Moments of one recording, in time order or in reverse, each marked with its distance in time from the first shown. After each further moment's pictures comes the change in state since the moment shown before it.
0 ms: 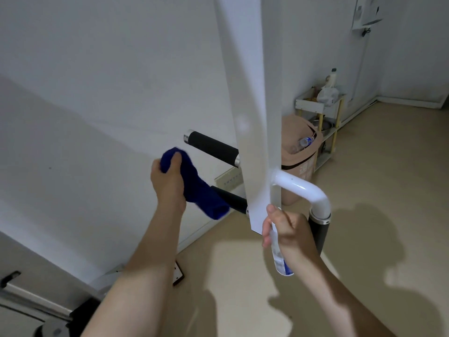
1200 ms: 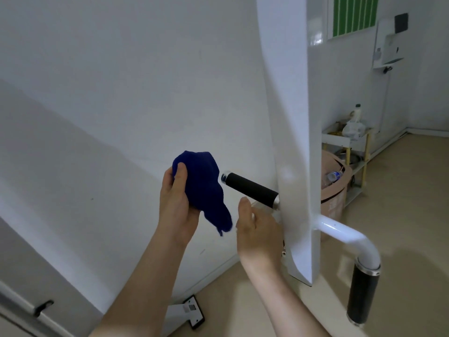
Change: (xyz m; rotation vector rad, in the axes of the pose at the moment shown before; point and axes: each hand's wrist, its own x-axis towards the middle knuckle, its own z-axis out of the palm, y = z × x) left_hand -0.017 0.092 -0.029 -0.309 -0.294 0.055; right_hand 0.025 -0.072 0.117 -0.150 0.177 -0.277
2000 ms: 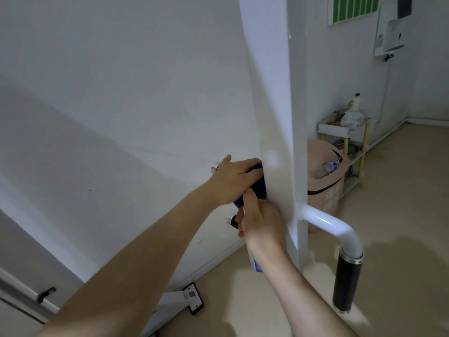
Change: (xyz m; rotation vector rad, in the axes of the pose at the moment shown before) left_hand 0.003 -0.016 0.080 1.310 -0.746 0.164; right_hand 0.007 0.008 -0.021 0.167 -0.127 0.115
